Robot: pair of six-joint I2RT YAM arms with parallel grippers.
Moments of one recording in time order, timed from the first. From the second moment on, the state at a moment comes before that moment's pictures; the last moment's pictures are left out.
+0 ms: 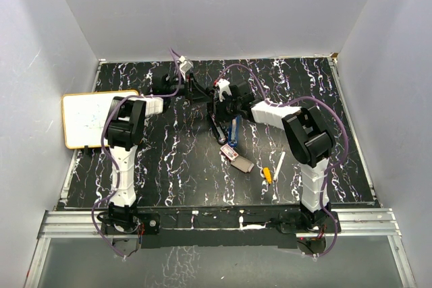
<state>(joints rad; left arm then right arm) -0.22 2.27 1.43 0.74 1.26 -0.46 0.51 2.03 1.32 -0.03 -0.36 -0.02</state>
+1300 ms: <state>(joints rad) -0.26 2.08 1.40 -0.04 1.16 0.39 0.46 1.98 1.18 0.14 -0.43 0.08</state>
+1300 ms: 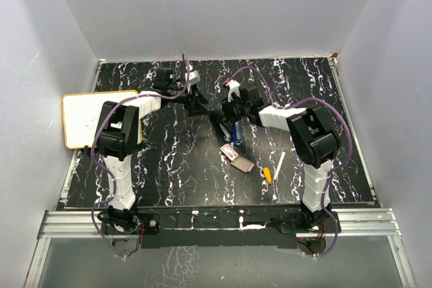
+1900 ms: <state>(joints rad) -0.27 2.00 1.39 -0.18 1.12 0.55 0.45 1.96 1.15 0.14 -0.45 0.11</state>
